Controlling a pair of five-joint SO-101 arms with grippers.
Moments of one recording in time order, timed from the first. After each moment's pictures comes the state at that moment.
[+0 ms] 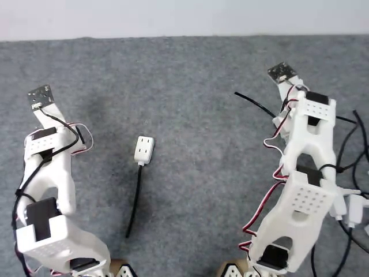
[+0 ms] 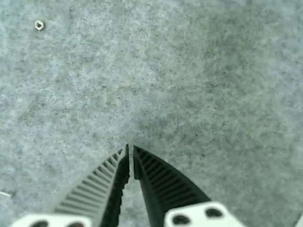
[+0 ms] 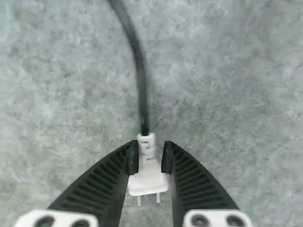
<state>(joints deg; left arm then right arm) -23.9 7.5 29.6 44.1 11.7 15.8 34.9 -14.7 60.9 43.7</state>
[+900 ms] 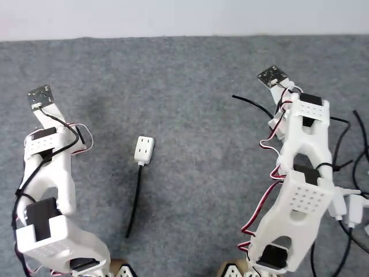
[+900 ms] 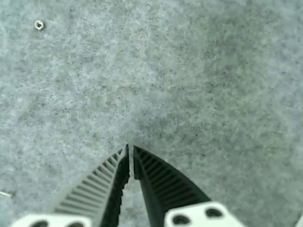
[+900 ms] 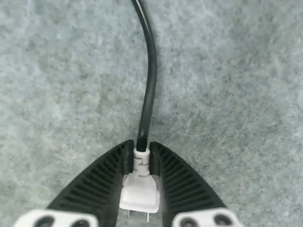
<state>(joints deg) -23.9 7.5 29.6 44.1 11.7 14.2 35.0 -13.7 58.2 47.5</state>
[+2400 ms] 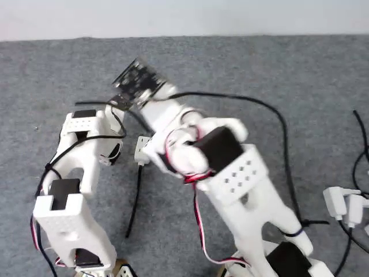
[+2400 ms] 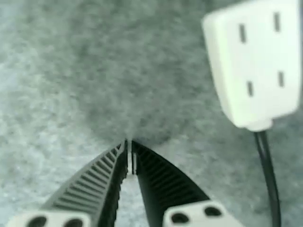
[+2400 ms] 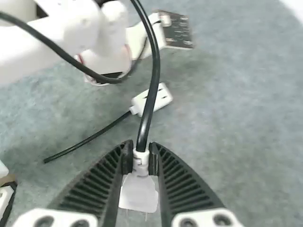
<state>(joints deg) -8.2 18.9 17.6 69.4 -28.3 -43.1 -17.1 -6.3 85.7 11.1</state>
